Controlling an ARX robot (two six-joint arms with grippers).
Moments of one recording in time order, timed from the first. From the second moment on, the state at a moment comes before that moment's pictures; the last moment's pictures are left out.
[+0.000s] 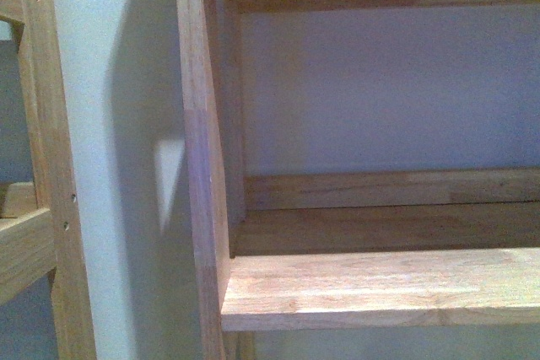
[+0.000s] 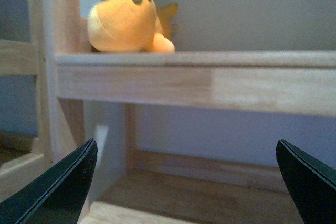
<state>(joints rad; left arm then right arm) 0.00 0.00 0.01 0.00 0.00 0.00 -0.09 0.34 0.47 0.26 -0.14 0.05</state>
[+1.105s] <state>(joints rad) 0.00 0.00 0.01 0.00 0.00 0.00 0.00 0.09 0.10 -0.02 0.00 0.00</state>
